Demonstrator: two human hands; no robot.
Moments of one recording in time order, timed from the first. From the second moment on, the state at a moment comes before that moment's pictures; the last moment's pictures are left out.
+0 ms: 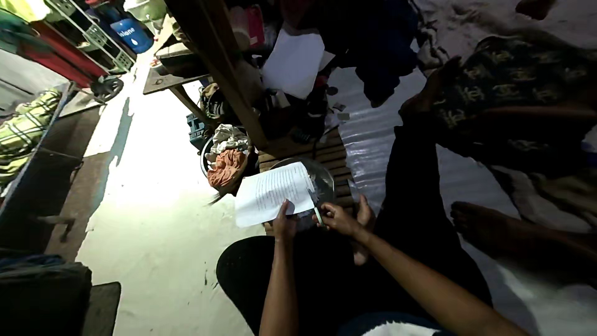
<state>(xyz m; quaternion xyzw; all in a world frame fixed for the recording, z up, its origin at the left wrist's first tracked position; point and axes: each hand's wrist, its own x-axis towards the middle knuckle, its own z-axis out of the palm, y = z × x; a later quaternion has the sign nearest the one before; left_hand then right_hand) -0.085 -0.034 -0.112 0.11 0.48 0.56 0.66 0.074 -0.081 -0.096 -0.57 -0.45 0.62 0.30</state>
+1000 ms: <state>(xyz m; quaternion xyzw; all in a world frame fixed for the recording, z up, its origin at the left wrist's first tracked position) -0.072 -0.054 -0.112 0.21 0.54 0.48 0.66 0.074 -0.084 -0.102 -0.60 -0.39 0.59 0.38</state>
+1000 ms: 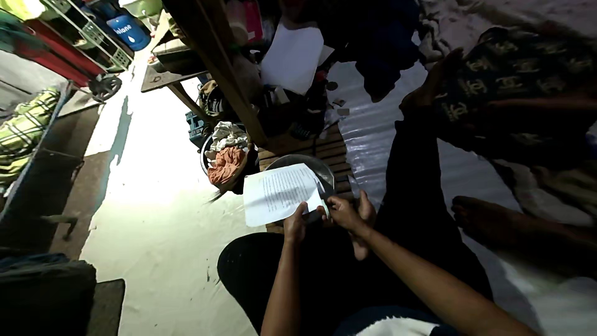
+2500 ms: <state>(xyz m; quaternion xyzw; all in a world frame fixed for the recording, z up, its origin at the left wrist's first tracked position) -0.105 -0.087 -0.110 0.33 0.59 0.43 0.59 0.063 -0.087 -0.112 -0.57 -0.34 0.65 0.39</state>
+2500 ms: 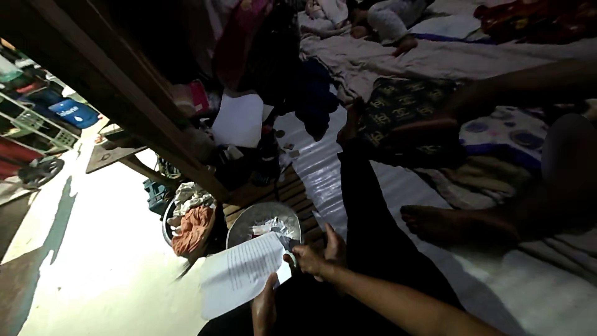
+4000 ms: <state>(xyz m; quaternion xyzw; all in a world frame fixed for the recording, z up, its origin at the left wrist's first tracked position) -0.119 -0.108 -0.108 0.34 0.60 0.41 0.60 0.051 -0.083 -0.116 -0.56 -0.30 0.63 0.44</state>
